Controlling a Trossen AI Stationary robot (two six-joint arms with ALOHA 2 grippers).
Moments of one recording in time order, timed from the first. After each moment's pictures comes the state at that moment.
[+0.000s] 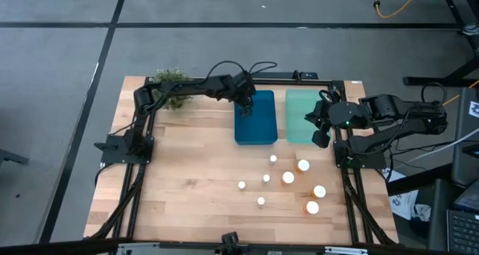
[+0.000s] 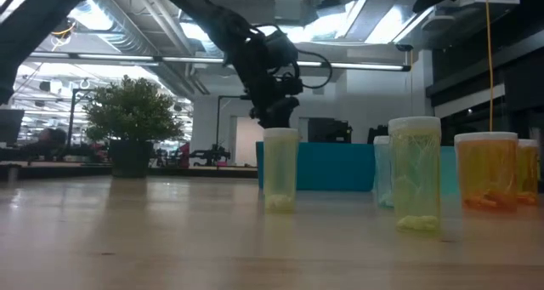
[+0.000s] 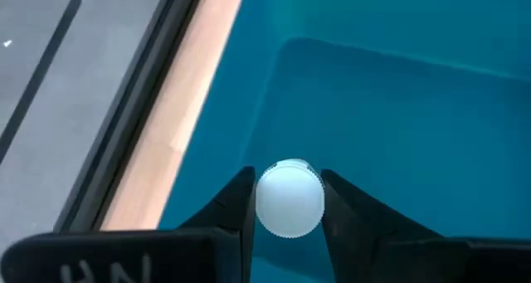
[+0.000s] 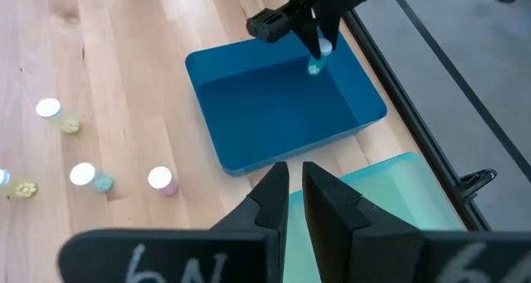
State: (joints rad) left arm 0.44 2.04 1.56 -0.46 -0.08 0.14; right arm 0.13 0.97 1.24 -1.12 0.43 0.28
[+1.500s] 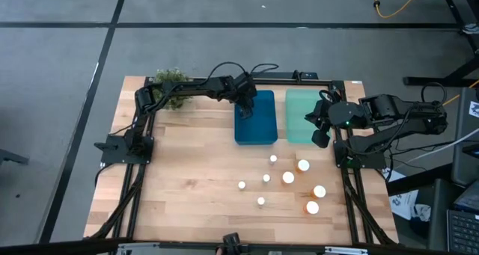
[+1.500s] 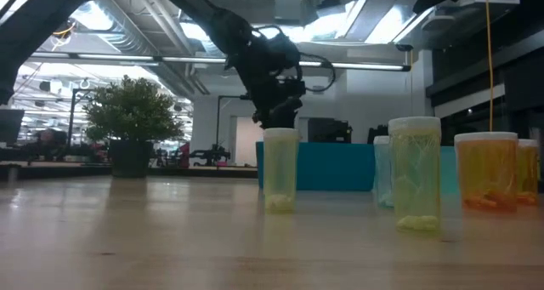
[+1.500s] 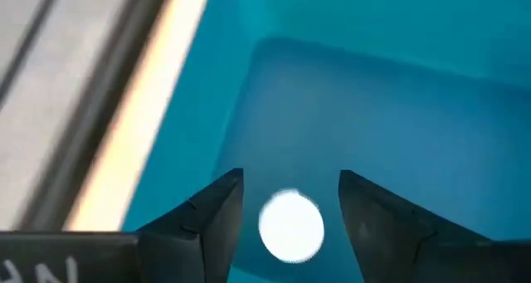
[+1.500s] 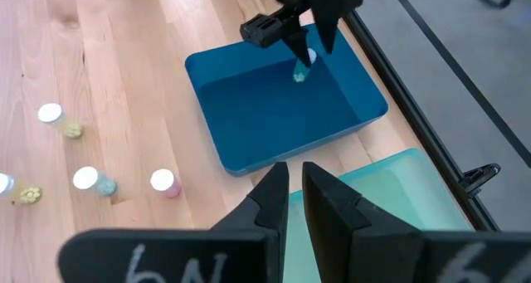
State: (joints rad) left arm 0.43 2.05 1.57 -0.46 -0.04 0.13; right arm 0.13 0.97 1.24 -1.12 0.43 0.31
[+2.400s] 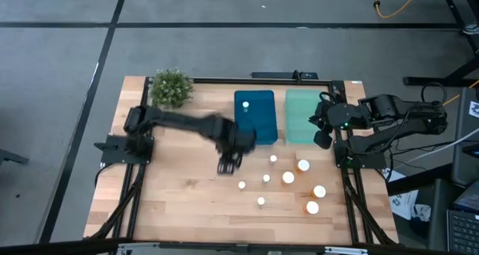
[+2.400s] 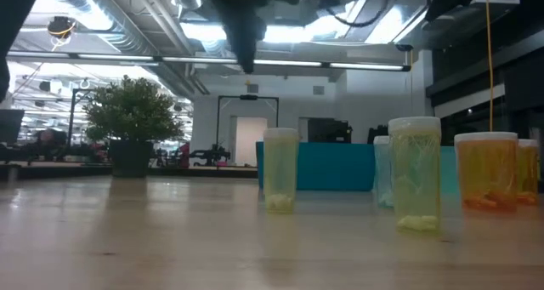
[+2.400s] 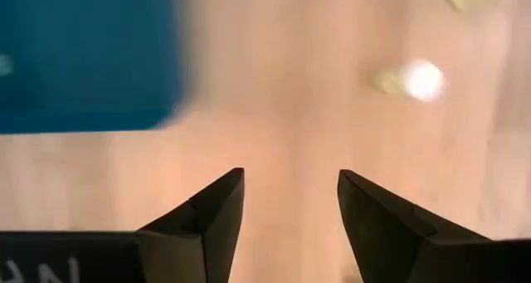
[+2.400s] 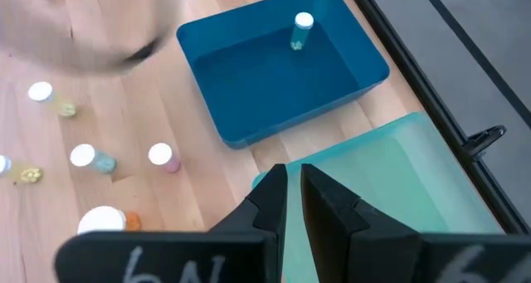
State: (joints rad) left arm -0.11 1.95 1.85 -1.29 0.01 -0.10; right arm 0.13 0.97 1.24 -1.21 0.40 0.39
